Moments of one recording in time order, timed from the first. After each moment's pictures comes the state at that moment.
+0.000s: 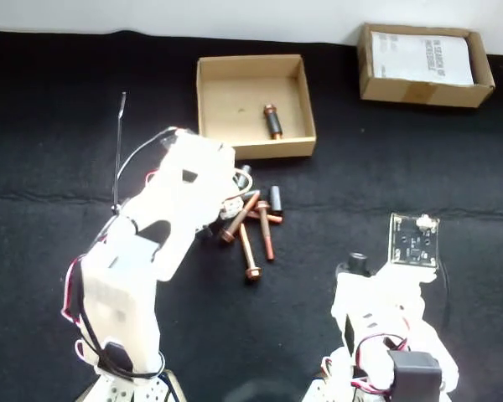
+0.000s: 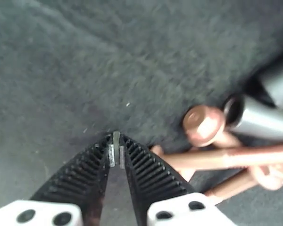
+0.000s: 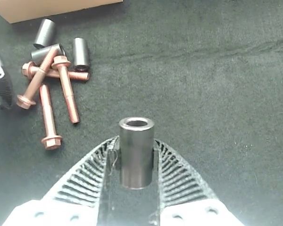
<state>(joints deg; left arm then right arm) 14.6 27.1 0.1 76.6 56.1 -6.0 -92.5 60.6 86.0 -5.1</state>
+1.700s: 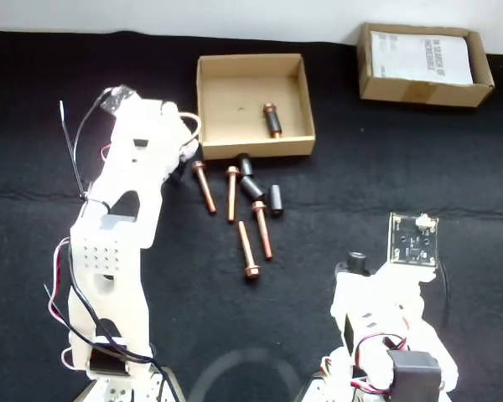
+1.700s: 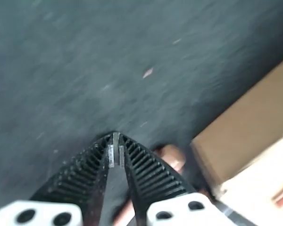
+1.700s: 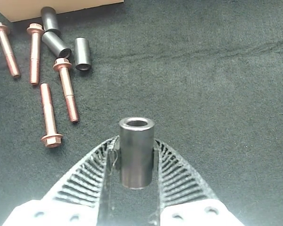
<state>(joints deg) -1.5 43.8 -29.9 77.2 57.7 -6.0 -92.5 60.6 85.8 -5.1</state>
